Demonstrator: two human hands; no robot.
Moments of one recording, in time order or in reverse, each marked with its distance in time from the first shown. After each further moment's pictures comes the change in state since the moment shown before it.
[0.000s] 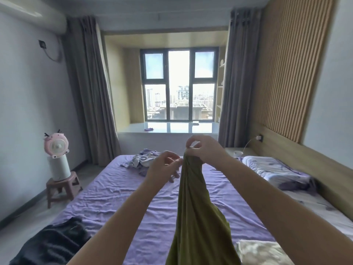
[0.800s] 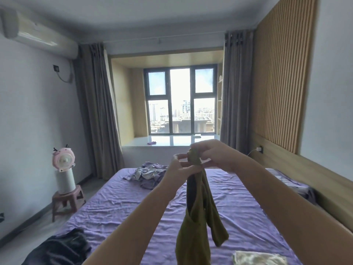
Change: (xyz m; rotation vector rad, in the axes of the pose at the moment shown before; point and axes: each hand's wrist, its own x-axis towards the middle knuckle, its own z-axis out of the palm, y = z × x) left_hand -0.036 0.081 0.071 -0.309 -0.129 -0.104; right_hand -0.049 -0.001 -0.089 0.322 -0.263 0.054
